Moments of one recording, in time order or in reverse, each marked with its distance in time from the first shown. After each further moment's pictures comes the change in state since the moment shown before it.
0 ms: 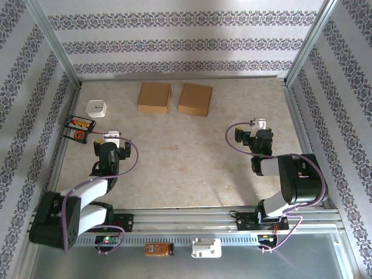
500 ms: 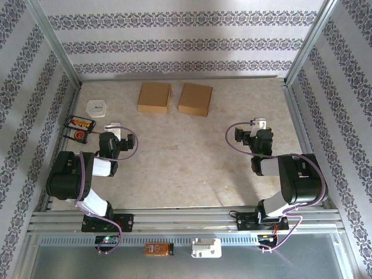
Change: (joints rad) left arm 0.114 0.404 0.136 0.278 0.271 -0.027; right arm 0.000 0.000 0.000 0.014 0.000 0.000
